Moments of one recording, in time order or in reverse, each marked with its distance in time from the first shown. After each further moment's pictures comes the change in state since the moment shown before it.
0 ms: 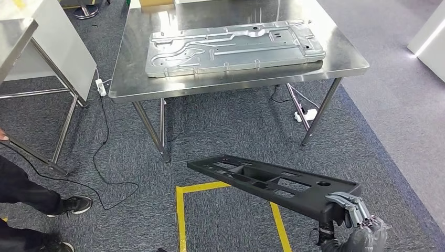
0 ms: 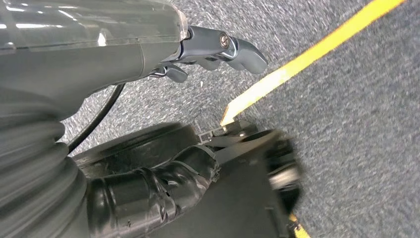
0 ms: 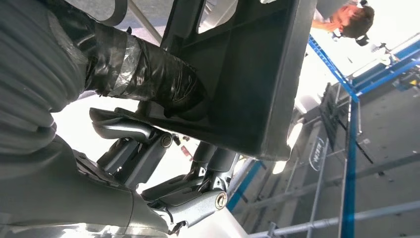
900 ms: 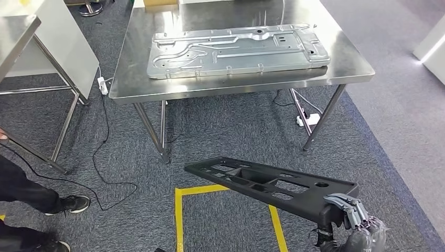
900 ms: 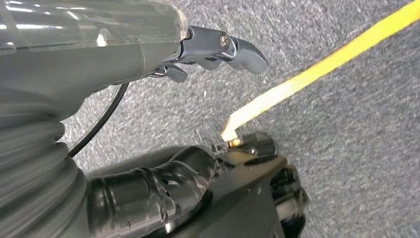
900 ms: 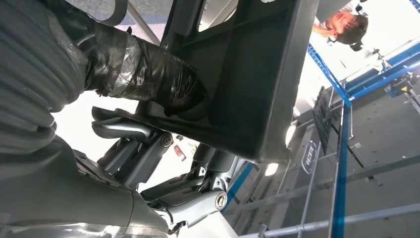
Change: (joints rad) left arm -0.002 -0.003 0.000 0.000 -0.013 0.056 0.032; right arm 0.004 0.000 -0.001 -0.003 0.027 0.000 0.009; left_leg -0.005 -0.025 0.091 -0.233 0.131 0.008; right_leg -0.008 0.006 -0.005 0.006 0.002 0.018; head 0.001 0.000
